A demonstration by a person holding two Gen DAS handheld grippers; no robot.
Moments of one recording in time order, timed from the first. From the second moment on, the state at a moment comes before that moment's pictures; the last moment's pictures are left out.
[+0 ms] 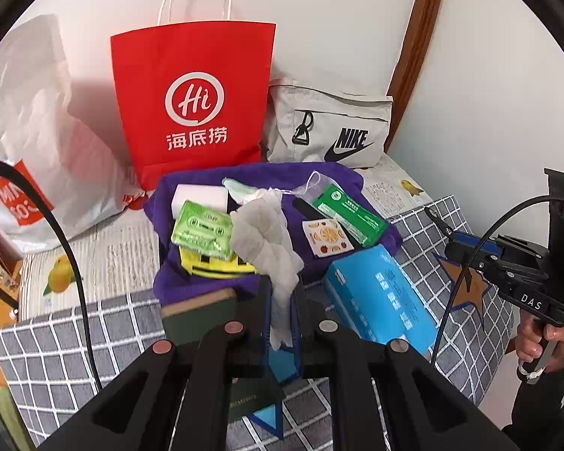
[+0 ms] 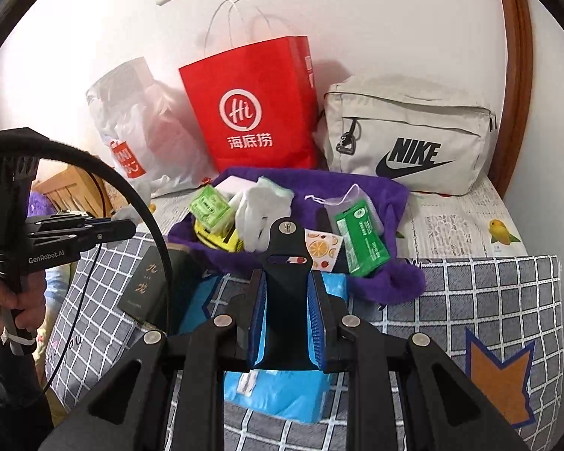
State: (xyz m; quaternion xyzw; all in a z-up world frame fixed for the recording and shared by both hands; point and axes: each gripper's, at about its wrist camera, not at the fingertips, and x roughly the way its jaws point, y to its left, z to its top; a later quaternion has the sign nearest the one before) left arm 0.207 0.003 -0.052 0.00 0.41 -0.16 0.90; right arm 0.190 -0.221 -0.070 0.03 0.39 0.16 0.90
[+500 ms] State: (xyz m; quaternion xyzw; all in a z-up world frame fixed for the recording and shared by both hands) left arm 0.253 -0.002 -0.060 -0.03 0.43 -0.19 0.88; right arm 0.241 -0.231 -0.083 0.04 0.41 0.15 0.90
